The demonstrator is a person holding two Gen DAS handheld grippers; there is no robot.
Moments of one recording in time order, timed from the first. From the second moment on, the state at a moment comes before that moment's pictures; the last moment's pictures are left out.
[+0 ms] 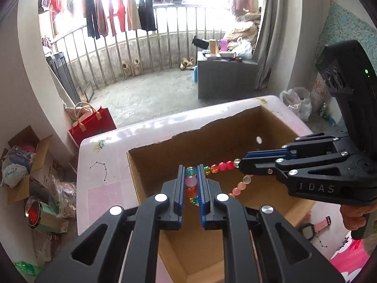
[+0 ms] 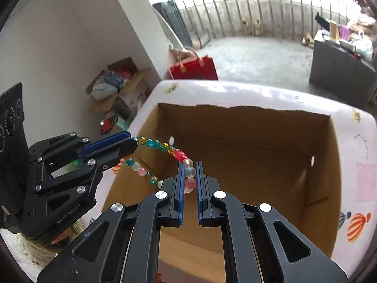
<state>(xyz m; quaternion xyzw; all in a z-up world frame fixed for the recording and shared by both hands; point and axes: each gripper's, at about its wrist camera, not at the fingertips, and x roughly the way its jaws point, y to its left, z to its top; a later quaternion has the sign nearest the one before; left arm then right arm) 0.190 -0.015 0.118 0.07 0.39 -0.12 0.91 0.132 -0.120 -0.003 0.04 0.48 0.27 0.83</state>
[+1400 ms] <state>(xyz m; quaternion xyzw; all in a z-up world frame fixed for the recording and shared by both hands) 0.035 -0.011 0.041 0.04 0.44 -0.09 0.89 -0.049 -0.214 -0.003 0.08 0.43 0.20 0.88</state>
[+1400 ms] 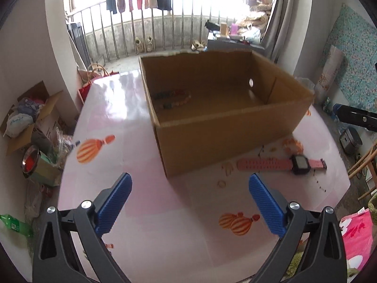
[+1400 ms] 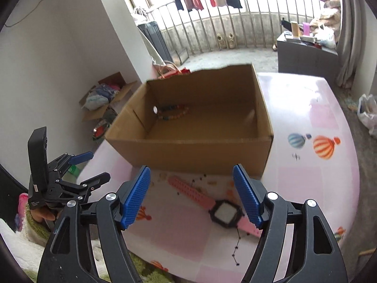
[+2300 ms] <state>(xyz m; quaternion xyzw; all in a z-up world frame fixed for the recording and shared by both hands) 0.031 -0.034 -0.034 0.05 0.47 -0.08 0.88 -0.027 -0.192 -0.117 -0.12 0.53 0.15 0.83</state>
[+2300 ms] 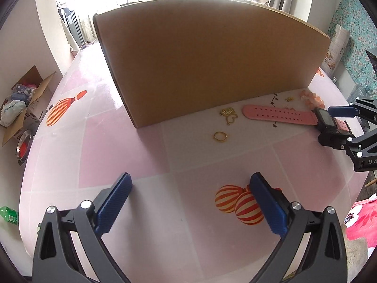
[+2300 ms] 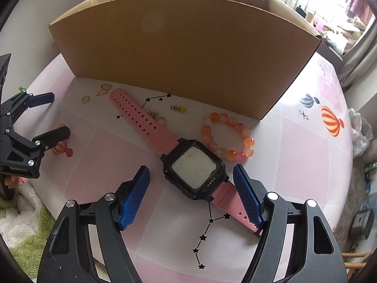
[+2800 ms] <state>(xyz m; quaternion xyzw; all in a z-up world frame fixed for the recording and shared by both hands) 0.013 -0.028 -0.037 0.05 0.46 -0.09 0.88 -0.020 -0.232 -0.105 -0.02 0.54 0.16 0.83</state>
